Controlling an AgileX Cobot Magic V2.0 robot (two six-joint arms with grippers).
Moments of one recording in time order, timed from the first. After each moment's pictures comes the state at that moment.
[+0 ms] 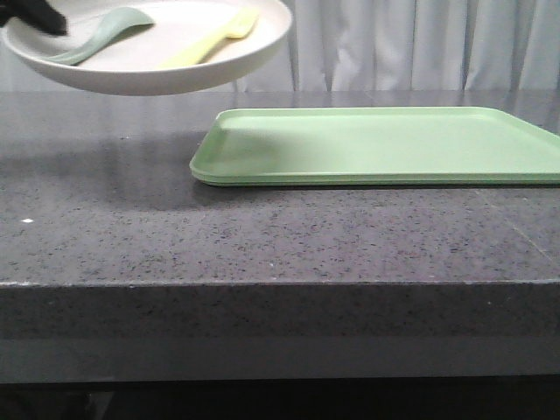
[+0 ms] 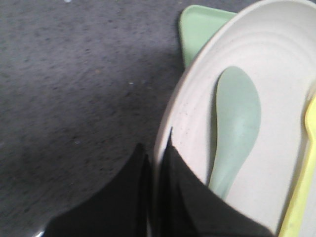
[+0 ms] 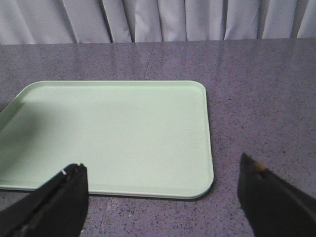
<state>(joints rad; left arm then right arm) -0.02 1.63 -1.45 -0.71 0.95 0.35 0.05 0.58 -0.54 0.17 0.28 -0.04</state>
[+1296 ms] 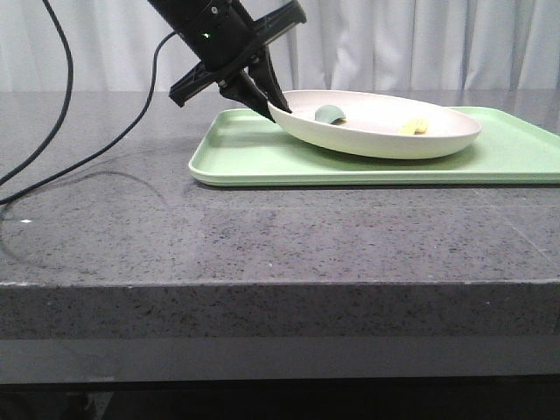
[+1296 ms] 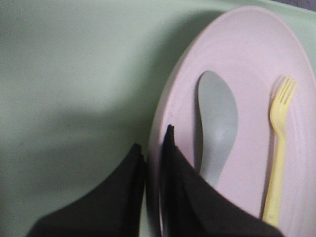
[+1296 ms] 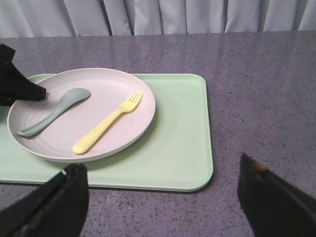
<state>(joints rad) -0.40 2.23 -2.09 -0.55 0.94 -0.15 0.05 0.58 -0.54 0.17 0.30 -0.04</state>
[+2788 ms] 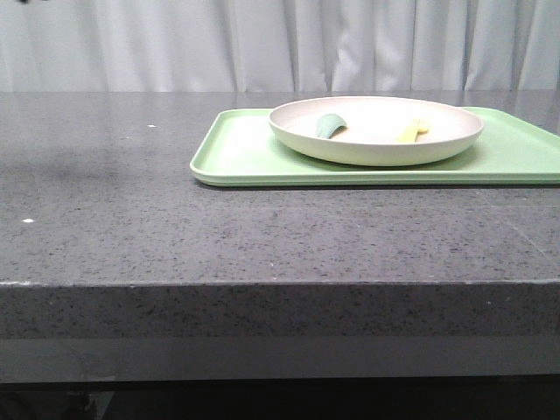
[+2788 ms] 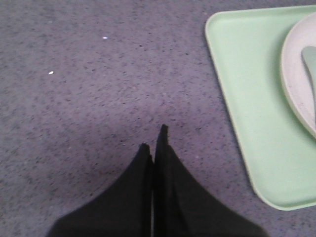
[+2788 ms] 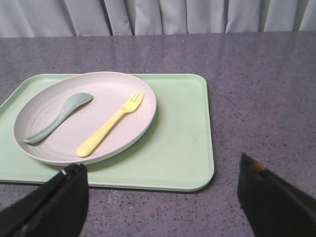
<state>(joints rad) -0.22 1.42 -1.36 -0.08 0.80 -0.05 0.05 0.58 -0.54 0.17 0.30 -0.04</state>
